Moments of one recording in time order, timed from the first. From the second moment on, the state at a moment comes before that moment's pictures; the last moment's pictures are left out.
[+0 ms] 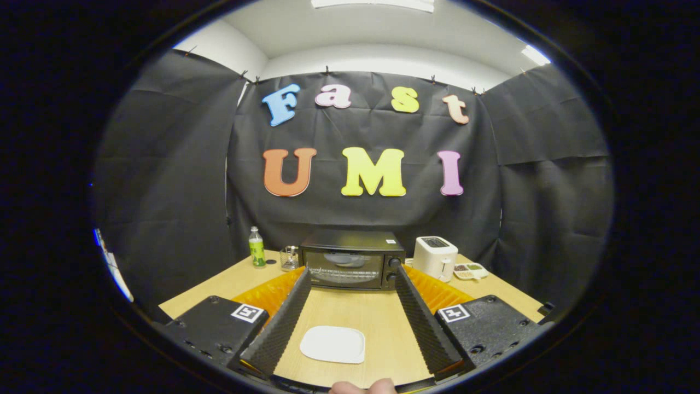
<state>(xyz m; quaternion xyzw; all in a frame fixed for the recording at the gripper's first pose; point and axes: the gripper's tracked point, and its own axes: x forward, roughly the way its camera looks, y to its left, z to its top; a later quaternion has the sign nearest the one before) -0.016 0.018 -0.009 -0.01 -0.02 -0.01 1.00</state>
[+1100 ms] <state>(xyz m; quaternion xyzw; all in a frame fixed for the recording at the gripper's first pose) -0.022 0.014 -0.015 0.00 -0.02 -0.02 1.00</state>
